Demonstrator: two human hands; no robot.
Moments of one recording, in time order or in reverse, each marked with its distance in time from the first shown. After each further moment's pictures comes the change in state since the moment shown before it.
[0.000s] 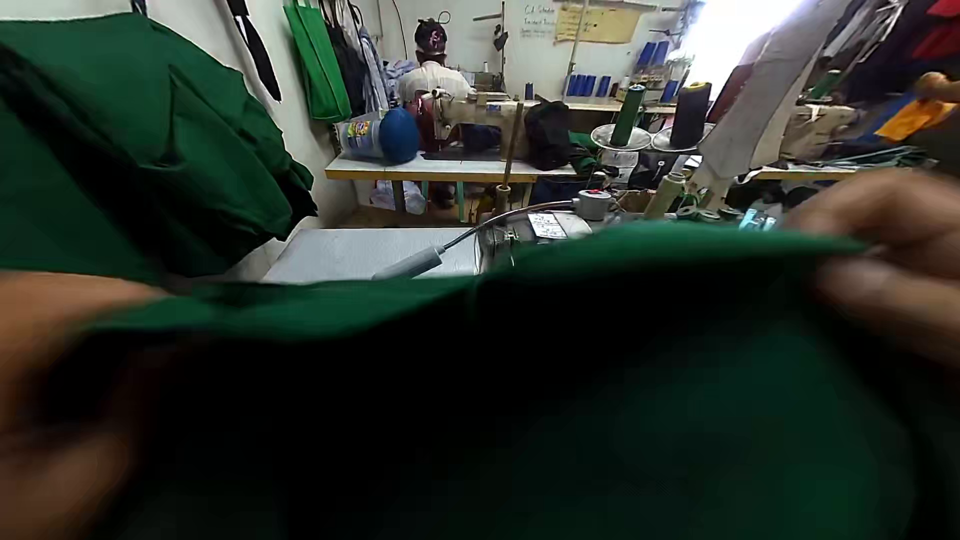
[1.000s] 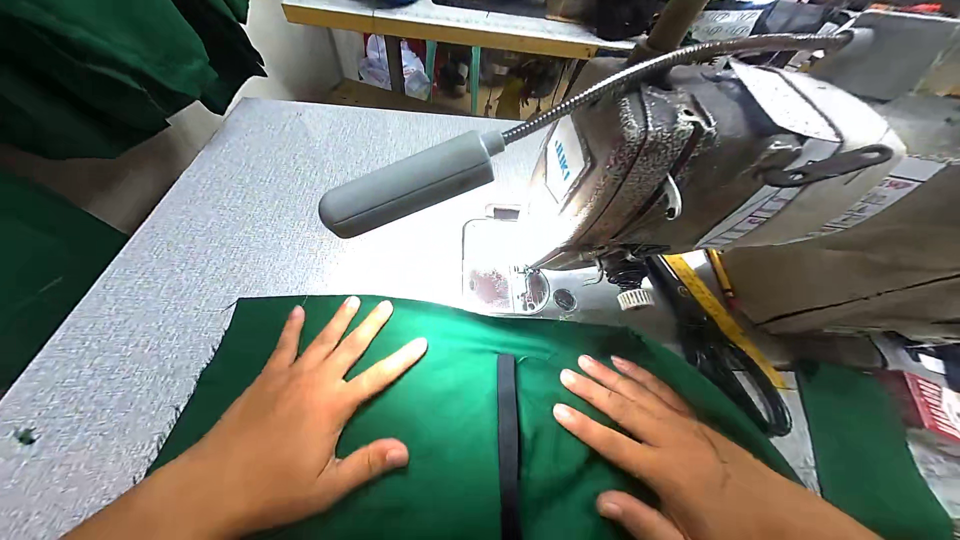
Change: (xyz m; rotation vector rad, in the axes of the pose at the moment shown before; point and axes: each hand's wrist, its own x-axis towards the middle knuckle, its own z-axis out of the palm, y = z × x) left_hand -0.065 -0.026 0.215 -0.174 -0.486 0.108; right_hand -0.050 0.230 0.079 -0.752 -0.605 -0.316
